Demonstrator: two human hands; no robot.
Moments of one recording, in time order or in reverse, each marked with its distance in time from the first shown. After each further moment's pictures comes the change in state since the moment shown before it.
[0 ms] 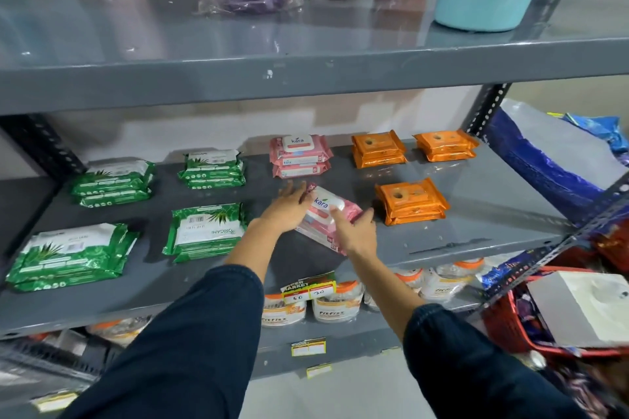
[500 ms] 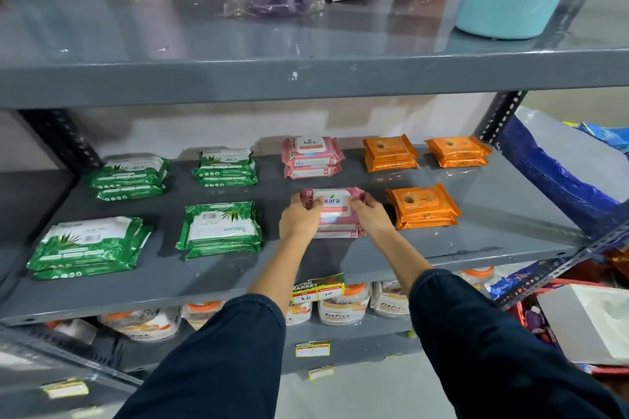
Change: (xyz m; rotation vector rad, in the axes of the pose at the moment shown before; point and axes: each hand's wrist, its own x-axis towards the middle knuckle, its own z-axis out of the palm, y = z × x) left_hand -0.016 0.006 0.027 -0.396 0.345 -0.256; right_hand 0.029 -0.027 -0.013 0.075 -0.220 0.005
